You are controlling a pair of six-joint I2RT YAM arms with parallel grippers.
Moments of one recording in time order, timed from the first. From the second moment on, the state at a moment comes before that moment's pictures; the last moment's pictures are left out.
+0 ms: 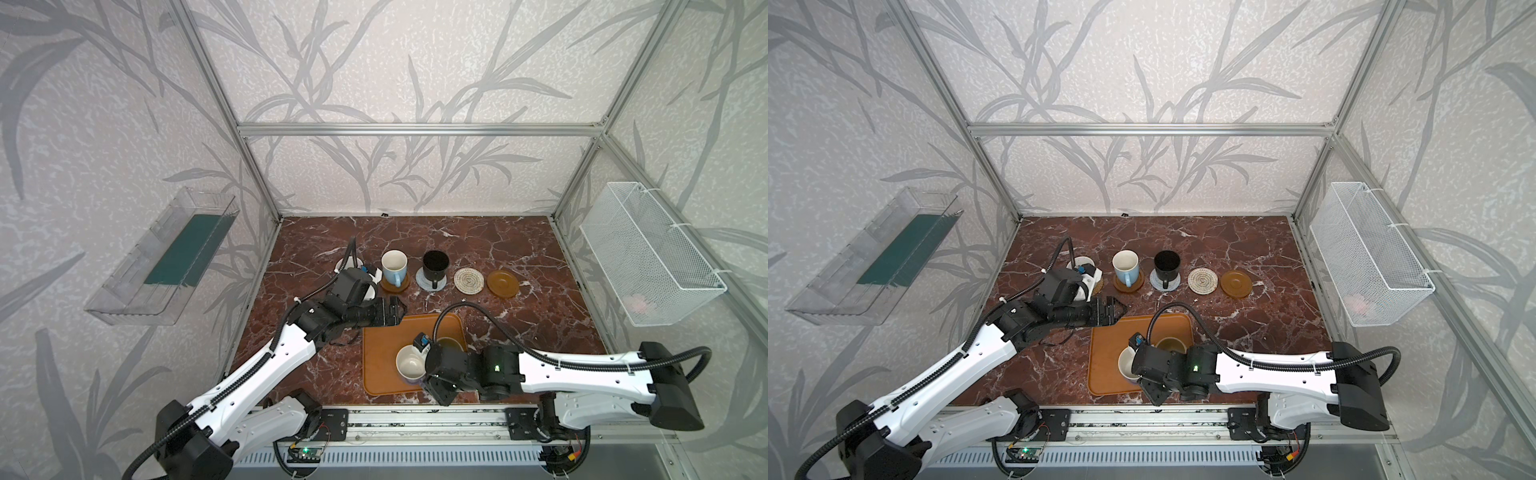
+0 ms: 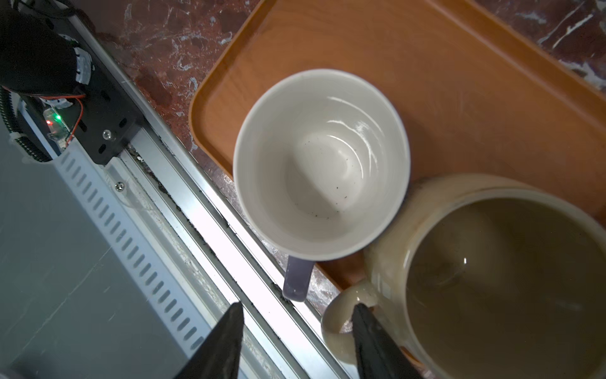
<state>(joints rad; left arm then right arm) -0.61 1.04 0.89 -0.66 0.23 -0.64 1.37 1.29 0.89 -0.67 0.10 0.58</state>
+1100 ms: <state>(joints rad) -0.59 0.90 0.72 -0.71 0.23 -0.71 1.40 1.50 0.88 -0.55 0.20 0.75</state>
